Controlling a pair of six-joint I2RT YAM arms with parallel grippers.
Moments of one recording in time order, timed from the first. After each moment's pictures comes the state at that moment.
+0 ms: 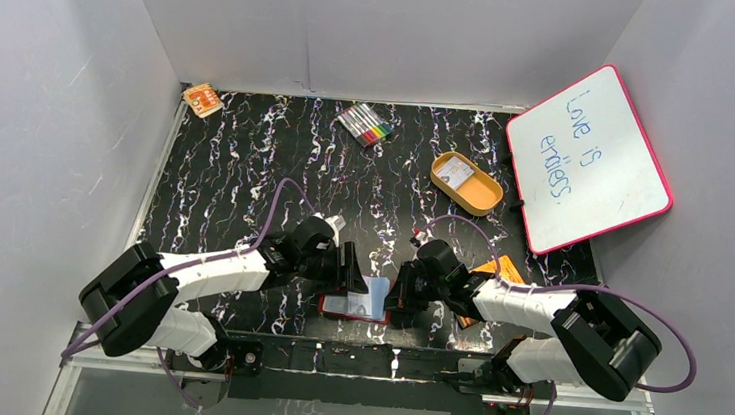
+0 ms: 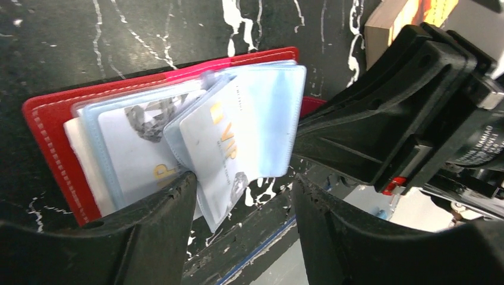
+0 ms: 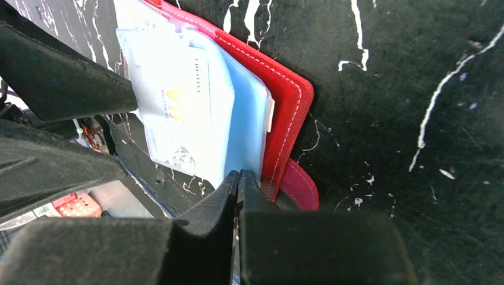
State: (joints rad) left arm -0.84 1.33 0.57 -0.06 0.29 -0.94; right arm 0.85 1.31 0.38 0.09 -0.32 0.91
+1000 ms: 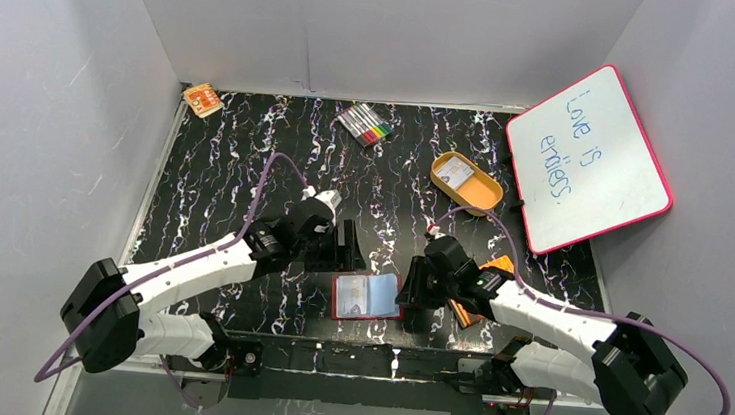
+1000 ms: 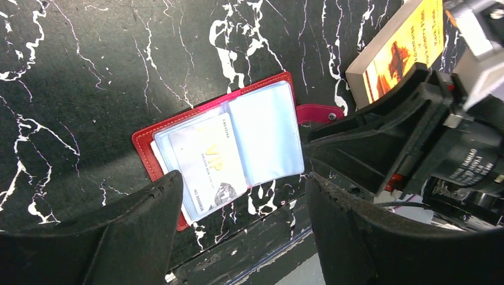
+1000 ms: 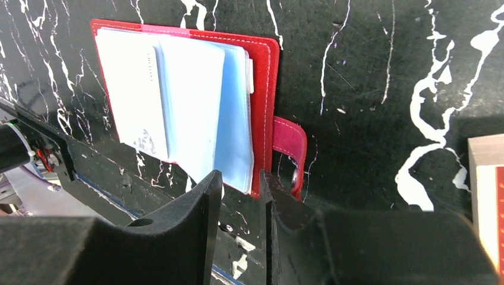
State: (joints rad) left arm -0.84 1.21 0.76 -0.36 0.07 -0.83; right arm 0.85 1.13 0.47 -0.27 -0.15 0.84
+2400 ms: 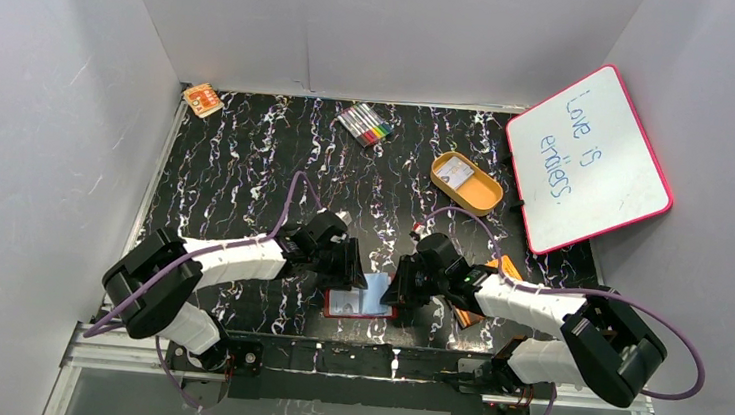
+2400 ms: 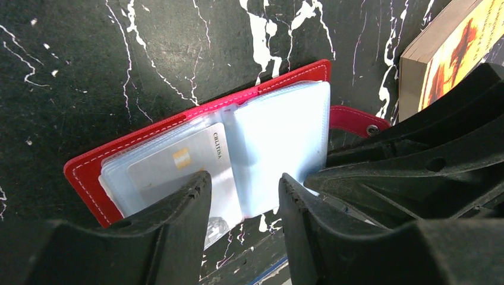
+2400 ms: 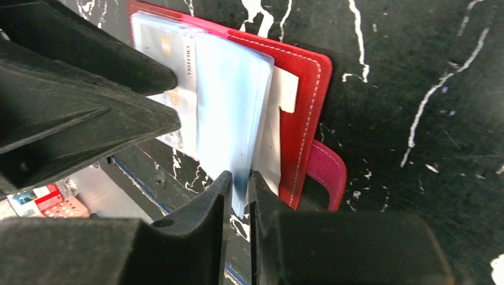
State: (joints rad) left arm -0.84 1.46 0.67 -0.15 0.20 -0.91; right arm 0.85 1.27 0.45 -0.04 -0.29 0.86
